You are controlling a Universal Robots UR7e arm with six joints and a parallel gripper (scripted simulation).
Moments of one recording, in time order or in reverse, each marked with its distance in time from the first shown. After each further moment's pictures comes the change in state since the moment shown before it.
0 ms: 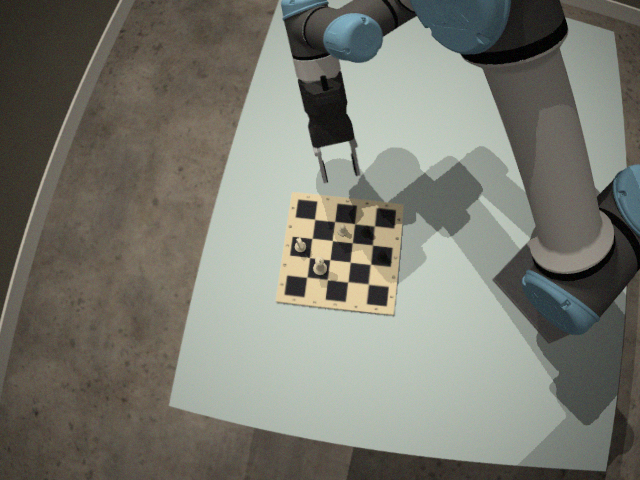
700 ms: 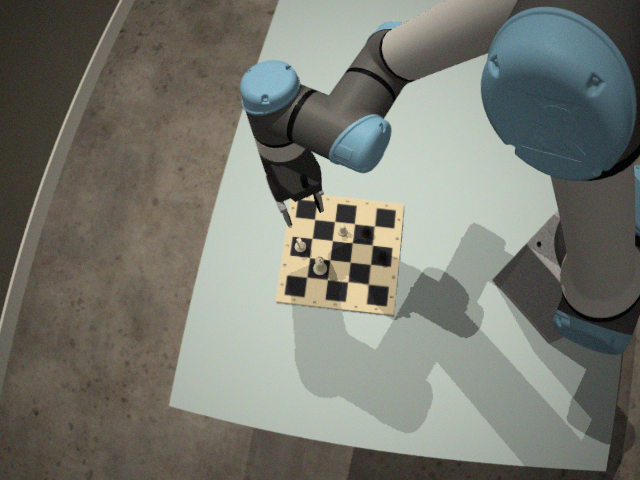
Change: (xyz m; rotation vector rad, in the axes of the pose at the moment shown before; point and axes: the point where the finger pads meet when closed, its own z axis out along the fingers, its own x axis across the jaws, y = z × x) arm 0.078 -0.079 0.014 -0.501 -0.038 -0.209
